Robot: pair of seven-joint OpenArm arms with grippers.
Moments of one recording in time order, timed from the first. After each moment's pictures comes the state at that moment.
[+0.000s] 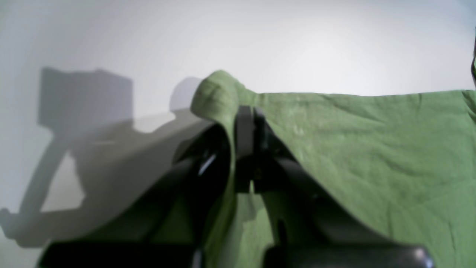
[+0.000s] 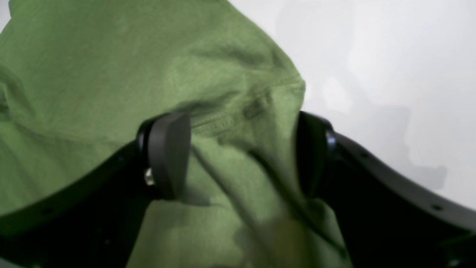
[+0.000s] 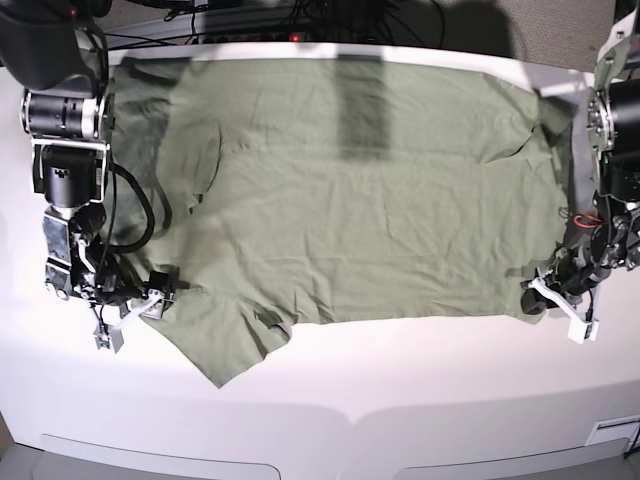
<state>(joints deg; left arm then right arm) -33.8 -21.5 -4.8 22.1 -19.7 -38.6 13.6 31.6 21.4 2.8 37.0 19.0 23.6 -42.3</state>
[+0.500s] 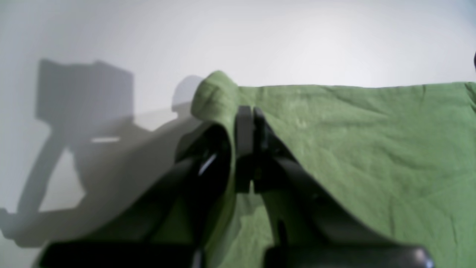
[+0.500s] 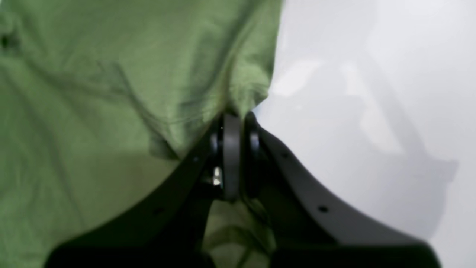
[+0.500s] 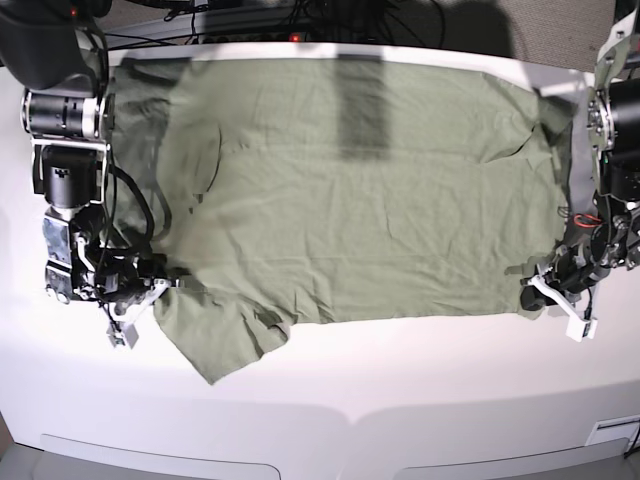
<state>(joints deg) -33.7 -21.5 -4.8 22.1 -19.7 -38.6 15.3 31.5 21.2 2.8 39.5 17.9 30.6 -49.6</state>
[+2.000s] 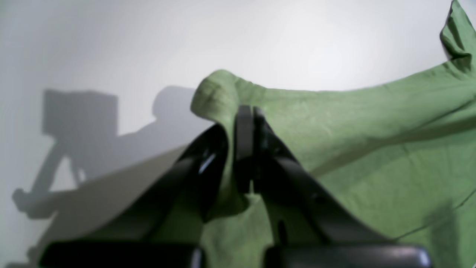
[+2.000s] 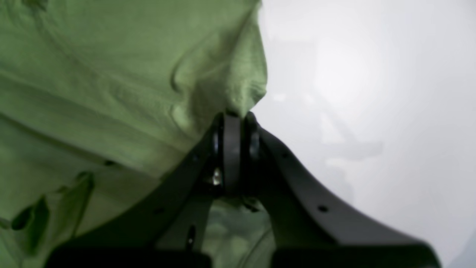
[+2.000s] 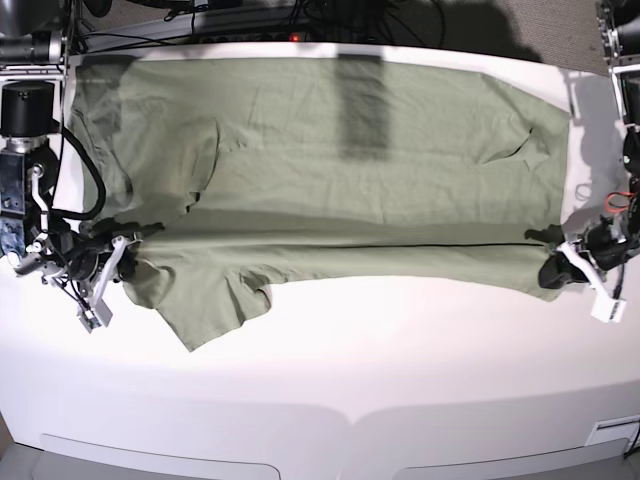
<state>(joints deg) -12.9 -26.9 -10.7 62.0 -40.1 -38.8 41.2 15.0 32.0 2.4 70.3 22.5 33.8 -50.3</state>
